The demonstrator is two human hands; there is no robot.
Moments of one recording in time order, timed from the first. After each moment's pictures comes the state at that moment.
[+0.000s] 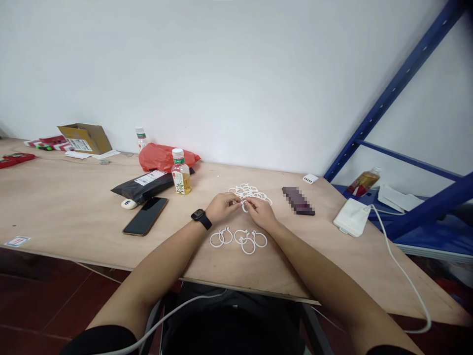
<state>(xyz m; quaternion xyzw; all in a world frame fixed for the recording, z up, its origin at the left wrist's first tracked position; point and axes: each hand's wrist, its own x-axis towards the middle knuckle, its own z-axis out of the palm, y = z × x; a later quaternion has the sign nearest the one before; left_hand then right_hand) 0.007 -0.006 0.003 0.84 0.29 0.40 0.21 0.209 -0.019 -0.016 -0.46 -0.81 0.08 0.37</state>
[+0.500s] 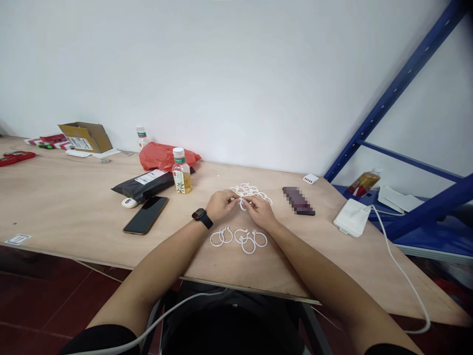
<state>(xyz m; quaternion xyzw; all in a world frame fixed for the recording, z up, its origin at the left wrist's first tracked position) 0.007 -0.009 0.007 0.83 0.34 0.41 0.14 0.205 -0.021 -0.014 -0.44 -0.80 0.07 0.40</state>
